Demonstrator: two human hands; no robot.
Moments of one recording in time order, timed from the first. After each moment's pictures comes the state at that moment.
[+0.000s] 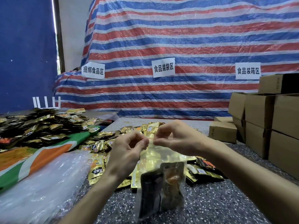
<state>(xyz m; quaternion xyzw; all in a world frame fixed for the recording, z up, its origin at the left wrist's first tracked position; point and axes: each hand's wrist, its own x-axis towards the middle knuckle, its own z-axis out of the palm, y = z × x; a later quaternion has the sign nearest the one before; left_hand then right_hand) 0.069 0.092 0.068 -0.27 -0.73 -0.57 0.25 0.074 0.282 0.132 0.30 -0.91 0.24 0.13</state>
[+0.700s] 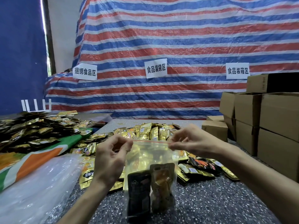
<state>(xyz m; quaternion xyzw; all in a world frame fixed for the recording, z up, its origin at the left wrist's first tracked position) 0.065 0.092 0.055 -0.24 -0.70 -0.58 0.35 0.080 0.348 0.122 0.24 -0.93 0.27 0.09</state>
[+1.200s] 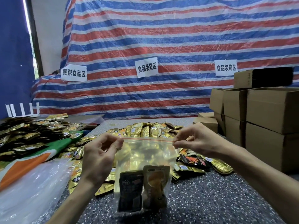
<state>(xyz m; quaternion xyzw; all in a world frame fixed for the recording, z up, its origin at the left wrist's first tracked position) 0.066 0.097 0.064 -0.24 -0.70 -0.59 0.32 0.099 0.387 0.115 0.23 -0.91 0.31 0.16</state>
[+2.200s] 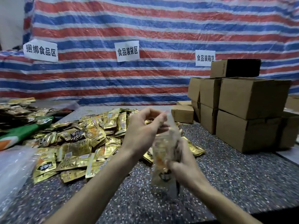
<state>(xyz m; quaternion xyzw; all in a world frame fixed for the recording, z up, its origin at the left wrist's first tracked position) 0.103 0.238 0.087 -0.34 -0.63 -0.70 0.06 0.145 0.380 0.002 -0.01 -0.78 0.59 0.20</state>
